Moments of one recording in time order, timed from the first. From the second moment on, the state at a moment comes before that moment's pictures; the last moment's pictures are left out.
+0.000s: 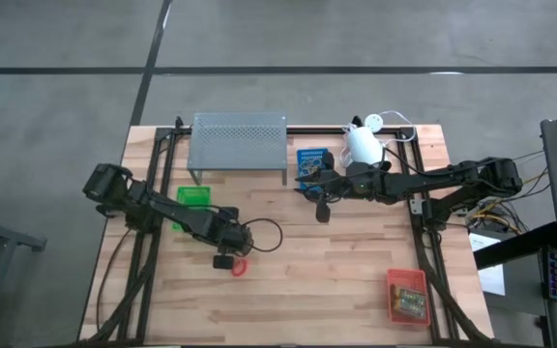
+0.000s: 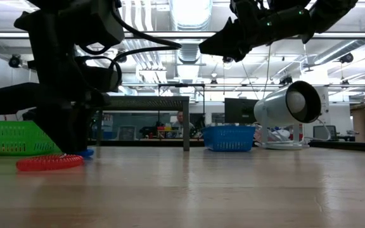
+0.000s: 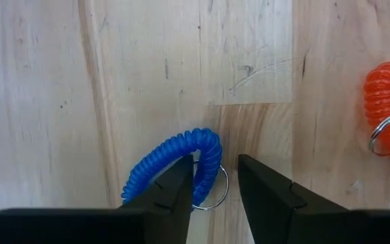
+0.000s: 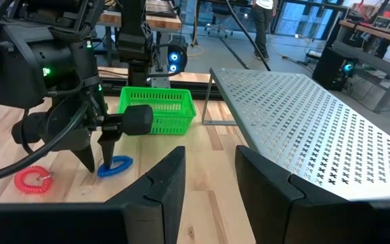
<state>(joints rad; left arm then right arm) -0.27 1.67 0.84 -0.59 -0.18 -0.18 -0.09 1.36 0.70 0.46 0.08 -0.08</state>
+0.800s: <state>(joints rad) -0.27 1.66 0.88 -0.62 -0.19 -0.18 -0.09 1.36 0.70 0.46 0.08 -0.08</state>
